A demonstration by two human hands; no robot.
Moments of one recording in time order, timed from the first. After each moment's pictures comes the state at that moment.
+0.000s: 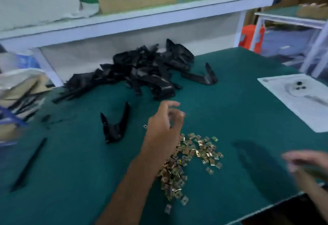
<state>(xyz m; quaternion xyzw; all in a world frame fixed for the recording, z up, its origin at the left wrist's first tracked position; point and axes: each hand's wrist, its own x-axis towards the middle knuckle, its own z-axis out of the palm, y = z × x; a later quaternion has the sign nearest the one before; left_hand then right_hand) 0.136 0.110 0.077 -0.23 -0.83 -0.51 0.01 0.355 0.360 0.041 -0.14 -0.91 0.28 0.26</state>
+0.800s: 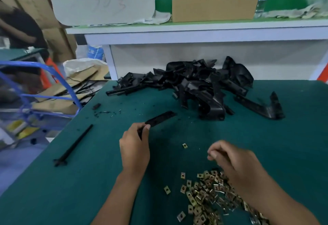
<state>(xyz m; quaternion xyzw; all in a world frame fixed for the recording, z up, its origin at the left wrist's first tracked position) 0.059 -0.019 0.013 0.11 -0.85 -0.44 0.26 0.138 0.239 0.068 0.11 -0.92 0.36 0.04</state>
